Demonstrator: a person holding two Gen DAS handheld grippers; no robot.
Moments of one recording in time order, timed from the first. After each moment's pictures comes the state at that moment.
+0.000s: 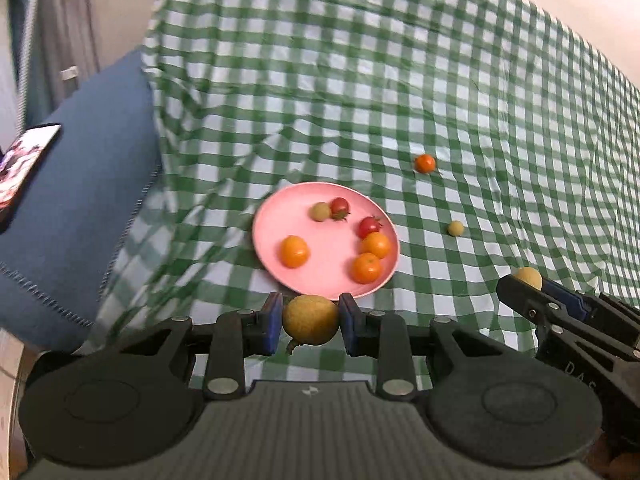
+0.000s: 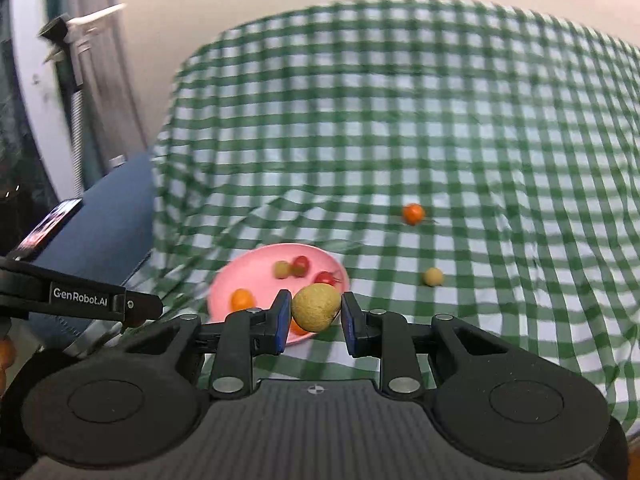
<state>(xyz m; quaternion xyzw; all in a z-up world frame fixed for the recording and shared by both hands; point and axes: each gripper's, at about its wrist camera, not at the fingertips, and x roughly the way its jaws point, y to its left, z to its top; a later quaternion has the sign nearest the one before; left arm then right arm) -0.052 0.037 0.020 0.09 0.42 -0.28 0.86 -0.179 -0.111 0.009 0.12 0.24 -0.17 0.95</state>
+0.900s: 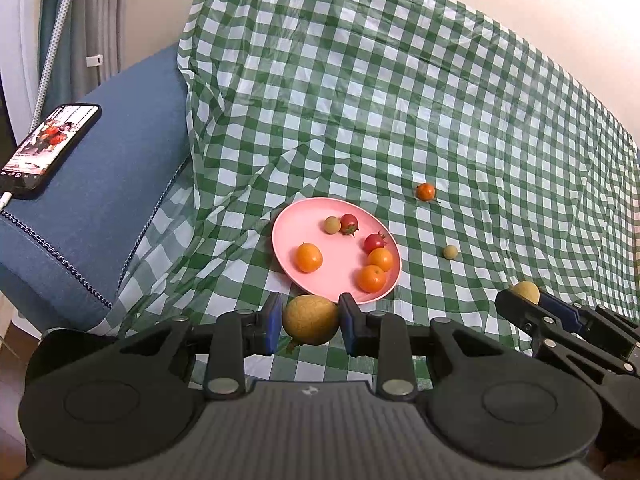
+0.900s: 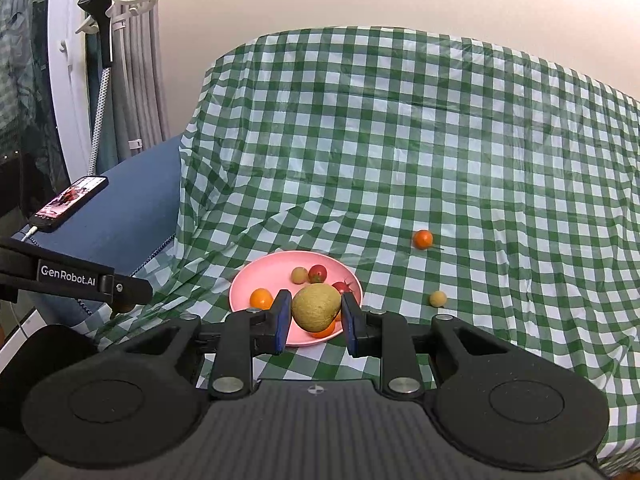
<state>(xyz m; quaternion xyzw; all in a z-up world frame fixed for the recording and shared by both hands) -0.056 0.089 0.032 0.03 0.41 -0.28 0.87 -0.181 -0.070 0.021 0.07 0.24 -0.17 0.95</state>
